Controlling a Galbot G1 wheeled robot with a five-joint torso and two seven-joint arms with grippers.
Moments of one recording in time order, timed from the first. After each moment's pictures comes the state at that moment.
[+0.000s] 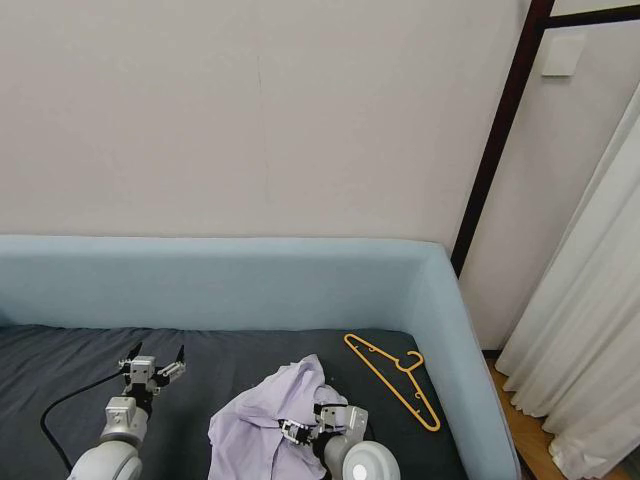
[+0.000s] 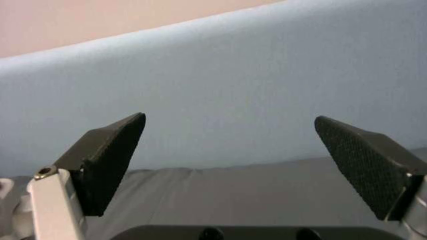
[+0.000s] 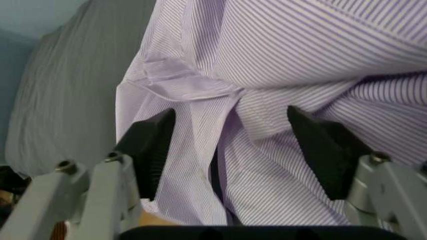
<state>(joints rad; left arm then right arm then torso) 1.19 -0.90 -0.36 -1.52 -0.45 -0.20 -0.26 -1.04 1.40 -0.09 1.60 1.07 -0.50 0.42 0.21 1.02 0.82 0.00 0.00</state>
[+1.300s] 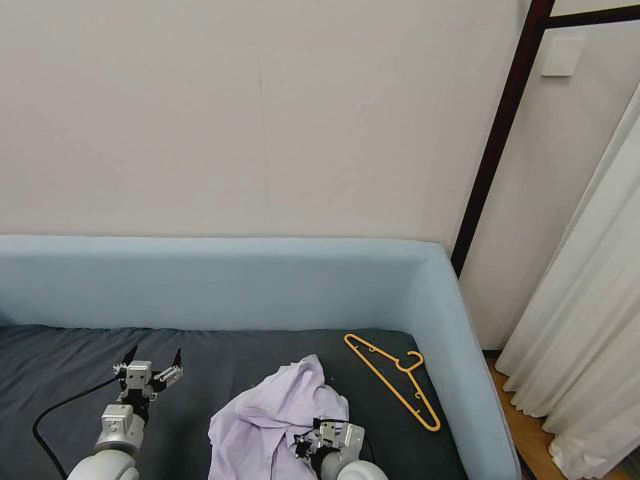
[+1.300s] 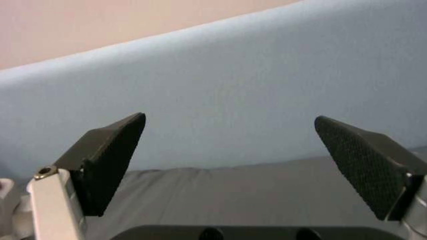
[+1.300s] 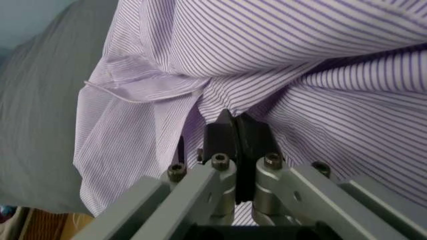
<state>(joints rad) 1.25 -0.90 -0.40 -1.58 -0.41 -0.19 -0.30 -1.09 1.47 -0.05 1.51 0.89 -0.40 0.35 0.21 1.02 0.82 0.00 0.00</state>
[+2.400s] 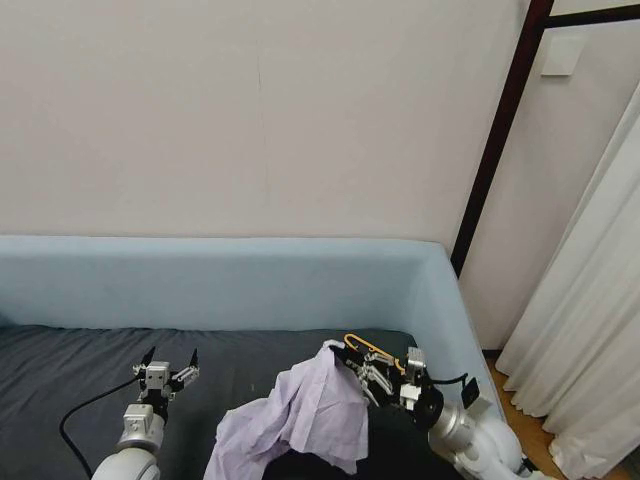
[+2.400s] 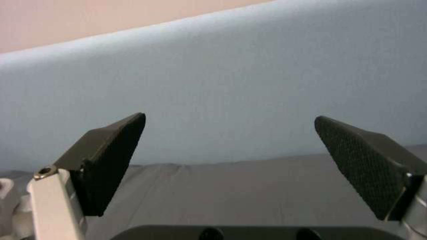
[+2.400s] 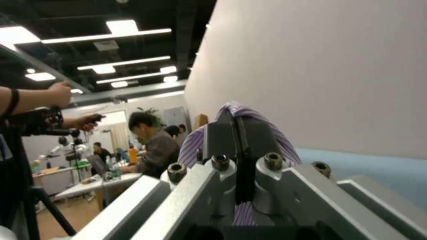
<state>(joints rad) 1.22 -0.96 -0.35 -1.55 -0.39 -0.20 -0.30 -0.93 0.93 0.06 1.85 1.11 0.12 -0.81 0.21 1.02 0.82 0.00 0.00</state>
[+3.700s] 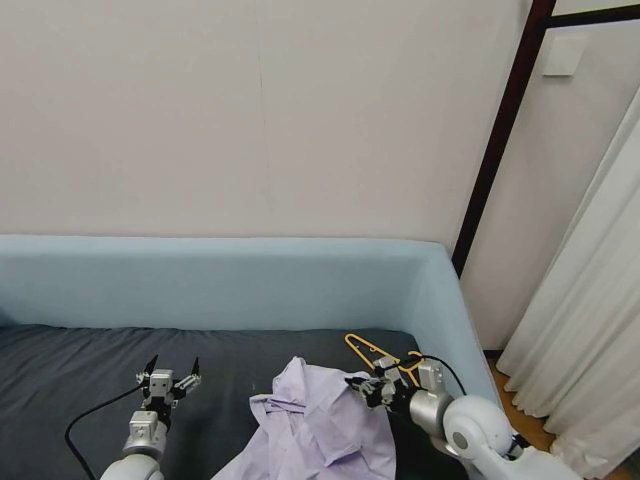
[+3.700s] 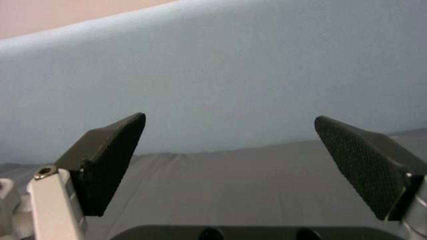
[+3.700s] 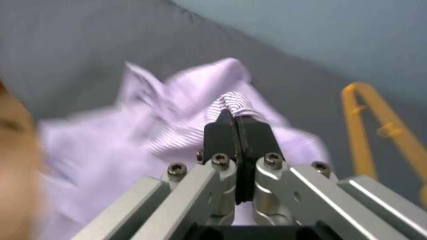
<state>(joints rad) 1.17 -0.99 -0.31 -1.46 -0.37 -0.23 -0.30 -0.91 0.90 0.05 1.63 0.47 -0.31 -0.47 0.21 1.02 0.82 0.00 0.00</state>
